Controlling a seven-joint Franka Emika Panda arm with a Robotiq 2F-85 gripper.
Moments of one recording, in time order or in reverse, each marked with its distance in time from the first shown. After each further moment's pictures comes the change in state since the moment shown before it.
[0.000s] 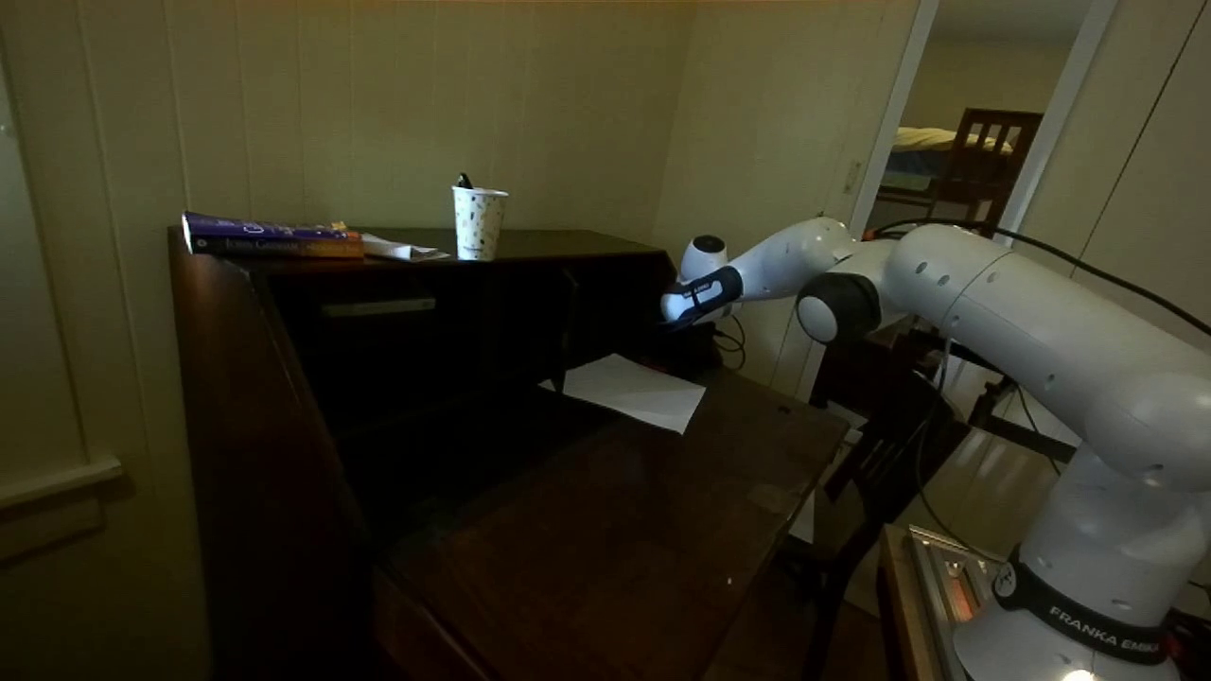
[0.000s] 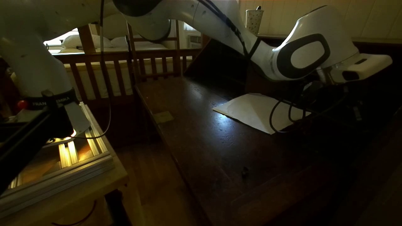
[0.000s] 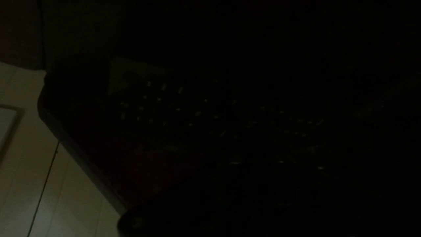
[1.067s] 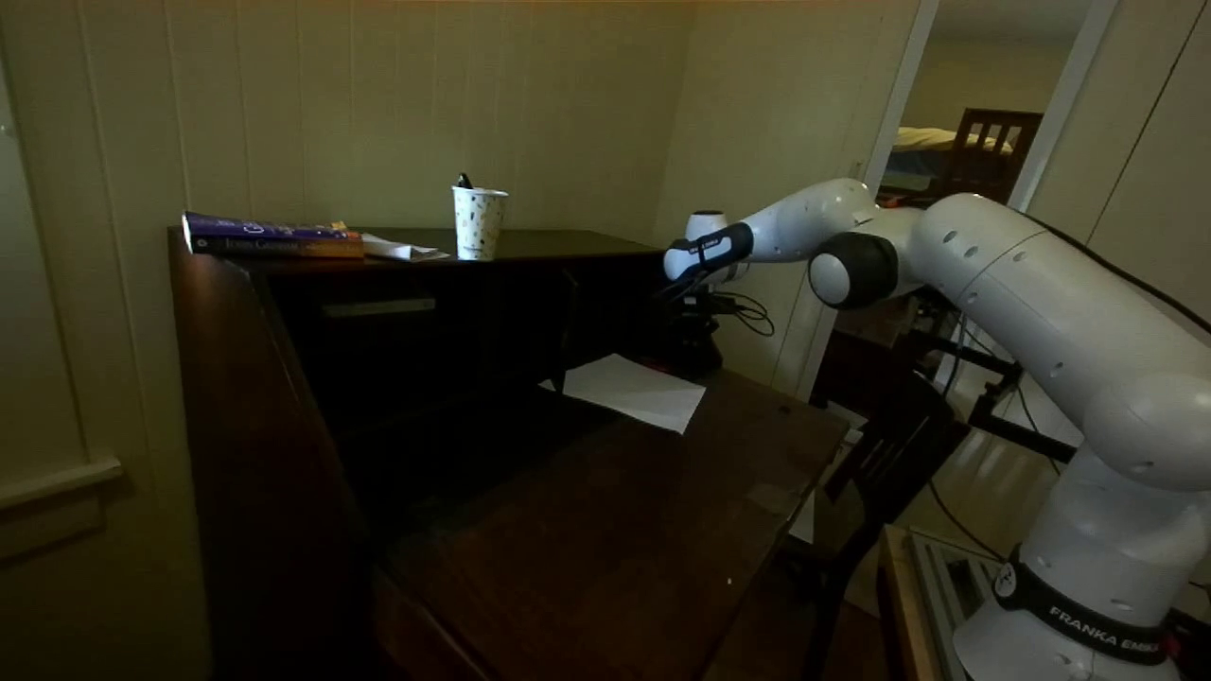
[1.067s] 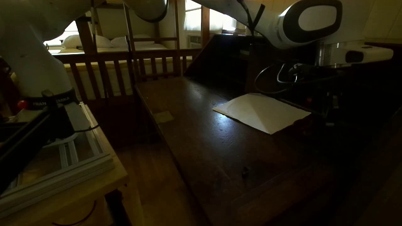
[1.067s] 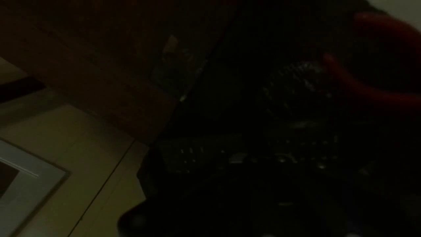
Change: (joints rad) arm -0.009 -0.161 0.074 -0.057 0.001 -0.527 -0.244
